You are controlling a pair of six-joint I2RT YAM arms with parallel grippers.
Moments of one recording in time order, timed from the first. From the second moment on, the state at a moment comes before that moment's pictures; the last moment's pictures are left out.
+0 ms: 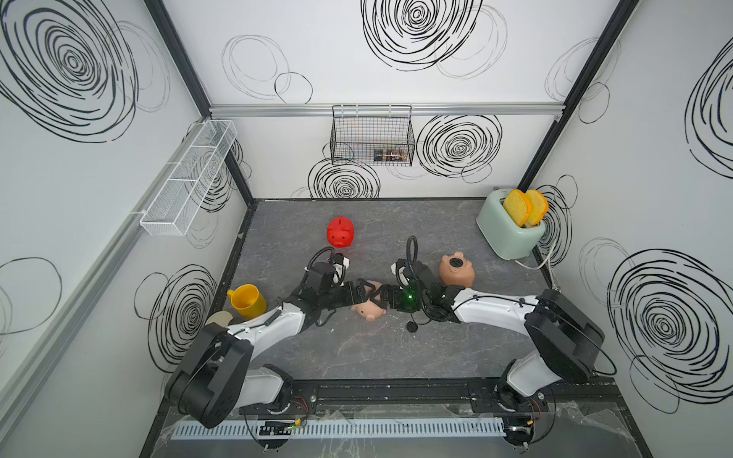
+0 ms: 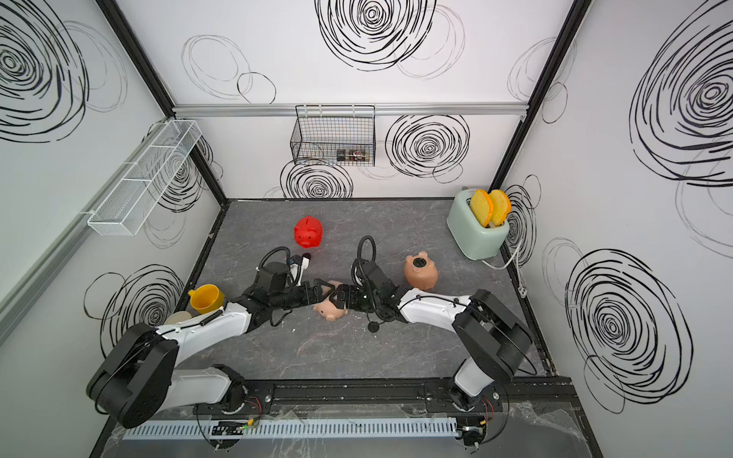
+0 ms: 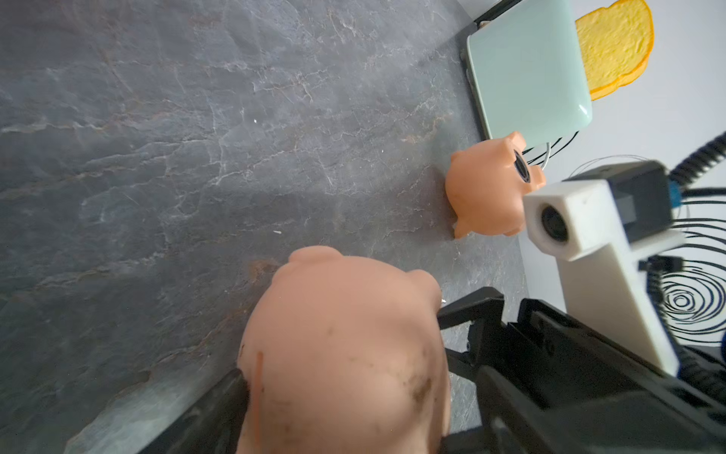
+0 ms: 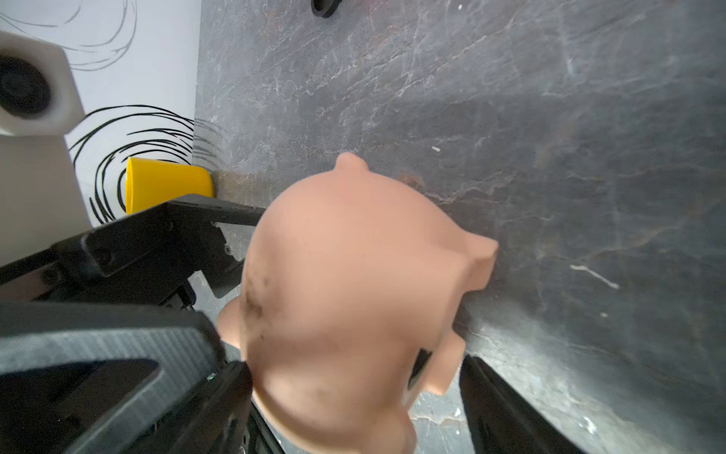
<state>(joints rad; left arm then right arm) -0.42 1.31 0.51 0.15 0.46 -0.71 0.84 1.57 0.78 0.08 -0.27 0.90</state>
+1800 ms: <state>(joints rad) -0.42 1.31 0.42 0.24 0.47 -0.77 0.74 1.65 0.92 0.02 -0.27 0.71</state>
